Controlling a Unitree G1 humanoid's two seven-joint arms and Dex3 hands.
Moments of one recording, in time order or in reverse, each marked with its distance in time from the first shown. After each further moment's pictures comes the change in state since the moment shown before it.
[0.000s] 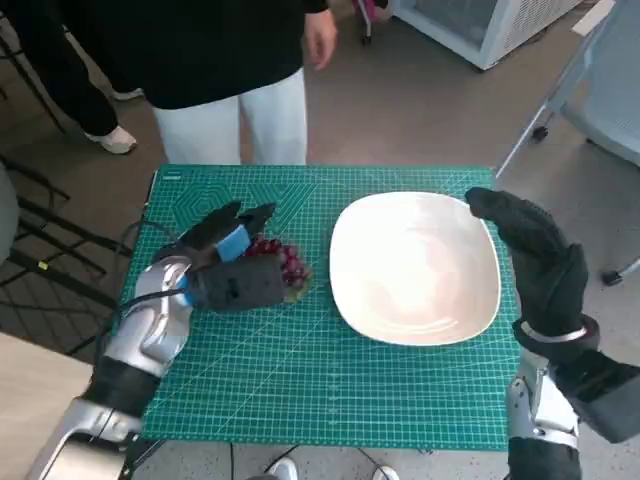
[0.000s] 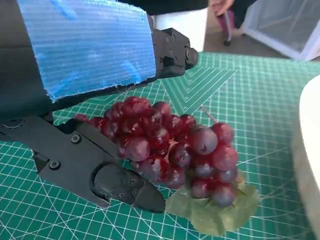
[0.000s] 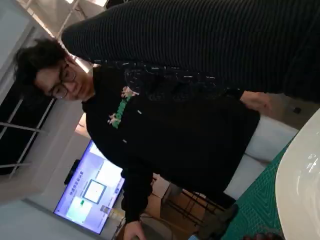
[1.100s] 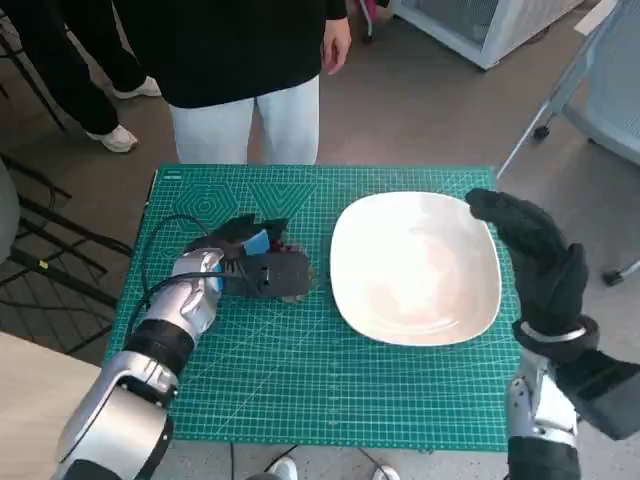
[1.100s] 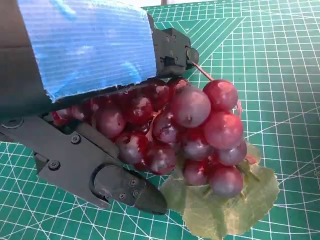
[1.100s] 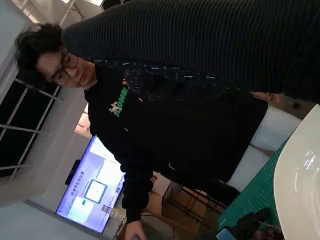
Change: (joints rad) left arm -0.251 -0.123 -0.130 0.589 -0.003 -0.160 0.101; right arm -0.003 0.000 -0.003 0.029 0.020 -0.004 0.022
